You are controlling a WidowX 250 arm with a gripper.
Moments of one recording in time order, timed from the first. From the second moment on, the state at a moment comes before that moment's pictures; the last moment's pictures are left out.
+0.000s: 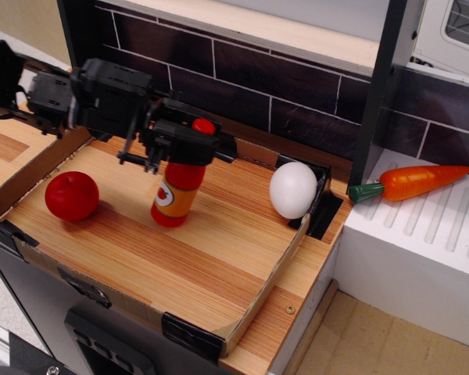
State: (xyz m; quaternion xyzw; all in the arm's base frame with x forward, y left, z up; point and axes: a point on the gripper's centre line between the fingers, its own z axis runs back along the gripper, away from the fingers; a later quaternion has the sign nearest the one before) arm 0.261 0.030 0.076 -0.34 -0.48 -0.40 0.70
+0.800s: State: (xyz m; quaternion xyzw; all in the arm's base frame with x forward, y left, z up) arm 0.258 0.021 0.085 -0.36 -0.53 -0.37 0.67
